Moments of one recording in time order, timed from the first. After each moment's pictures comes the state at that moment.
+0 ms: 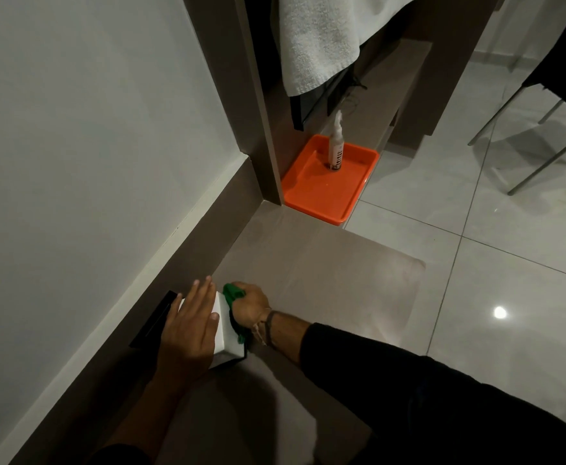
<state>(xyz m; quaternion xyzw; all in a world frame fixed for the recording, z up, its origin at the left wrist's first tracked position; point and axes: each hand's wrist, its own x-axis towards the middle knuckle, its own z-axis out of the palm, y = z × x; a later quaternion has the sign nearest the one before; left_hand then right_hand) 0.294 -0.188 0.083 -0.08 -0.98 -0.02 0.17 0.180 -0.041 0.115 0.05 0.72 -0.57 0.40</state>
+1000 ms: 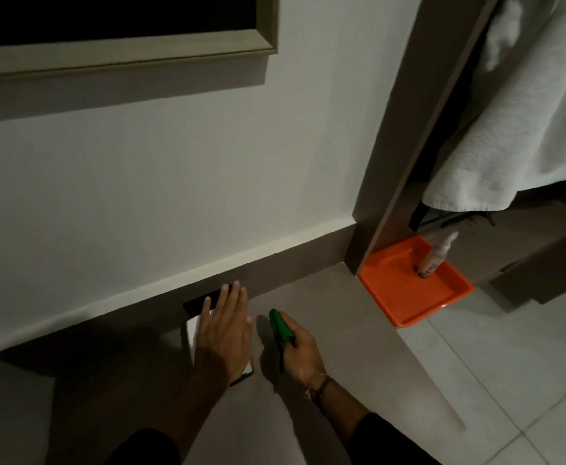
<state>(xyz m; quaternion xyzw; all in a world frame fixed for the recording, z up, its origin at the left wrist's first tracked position) 0.285 -0.119 0.128 0.34 -0.94 -0.08 0.05 0.167 0.016 0.120 -0.29 0.77 -0.46 0.34</state>
